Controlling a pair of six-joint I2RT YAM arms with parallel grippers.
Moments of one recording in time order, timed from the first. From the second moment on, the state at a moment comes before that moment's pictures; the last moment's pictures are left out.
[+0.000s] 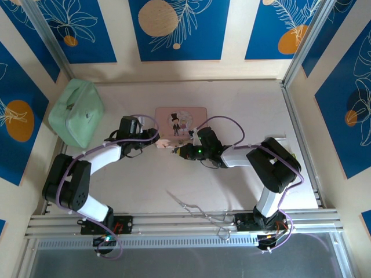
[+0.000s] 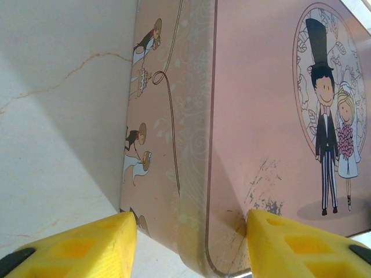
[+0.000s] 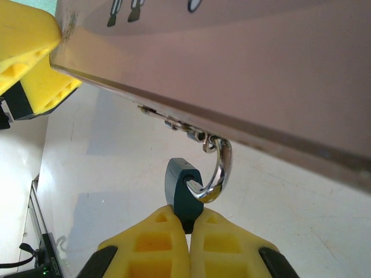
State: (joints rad) left arm -0.33 1.52 0.76 -0.01 0.29 -0.69; right arm 0.65 1.75 0.74 0.34 -0.43 0.76
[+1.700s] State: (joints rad) left arm -0.33 1.58 0.87 -0.13 0.36 -0.70; right arm 0.64 1.75 0.77 0.29 -0.45 0.73
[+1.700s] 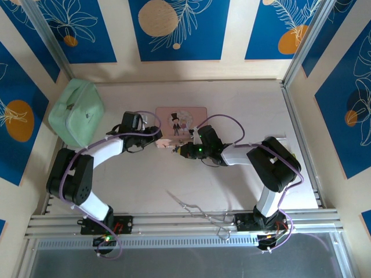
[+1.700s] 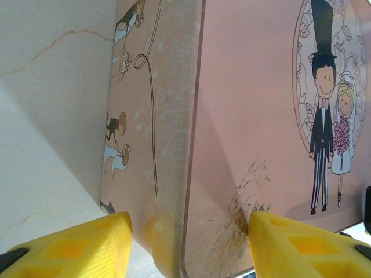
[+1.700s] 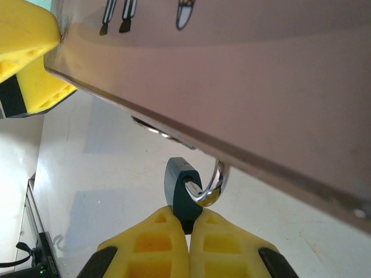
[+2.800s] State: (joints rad) left arm -0.33 1.51 0.72 0.04 0.38 -0.74; right arm 0.64 1.74 0.76 0.26 -0.44 0.71
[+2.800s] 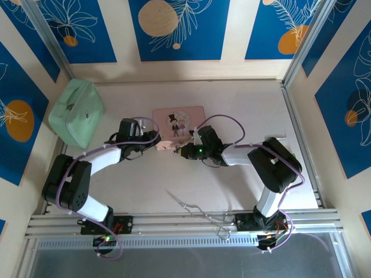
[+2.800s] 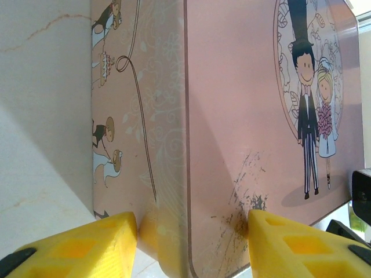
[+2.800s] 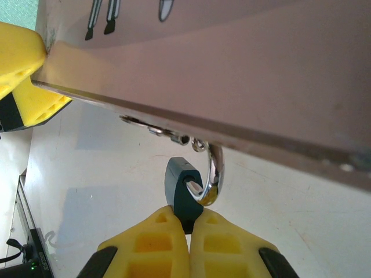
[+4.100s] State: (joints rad) left arm -0.34 1.54 0.81 -0.08 0.40 -0.76; right arm 0.64 1.73 0.74 0.29 -0.41 0.71
